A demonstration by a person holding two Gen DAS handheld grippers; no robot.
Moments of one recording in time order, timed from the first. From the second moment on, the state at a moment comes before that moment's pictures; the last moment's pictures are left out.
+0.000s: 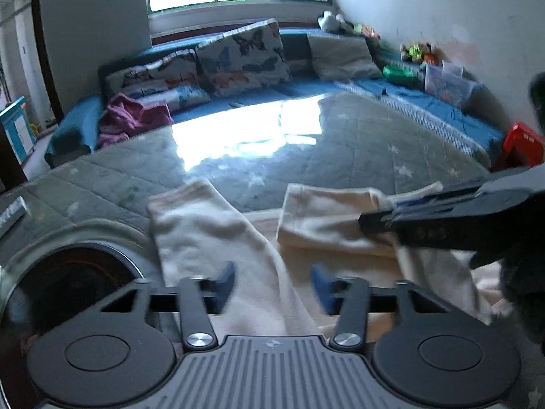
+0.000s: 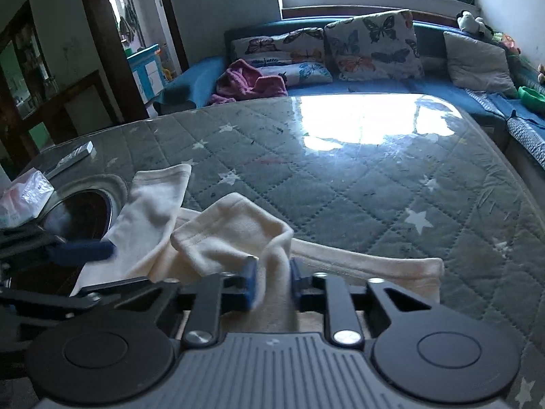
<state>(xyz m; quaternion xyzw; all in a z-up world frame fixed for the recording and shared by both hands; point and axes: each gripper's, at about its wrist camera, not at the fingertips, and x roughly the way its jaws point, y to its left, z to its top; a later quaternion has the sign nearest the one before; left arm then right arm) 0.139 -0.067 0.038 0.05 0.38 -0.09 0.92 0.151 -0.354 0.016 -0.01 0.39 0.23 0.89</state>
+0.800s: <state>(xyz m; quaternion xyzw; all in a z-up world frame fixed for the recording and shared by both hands) 0.004 0.039 0.088 -0.05 0.31 0.00 0.95 0.006 -0.484 0.083 -0.01 0.28 0.11 0.95</state>
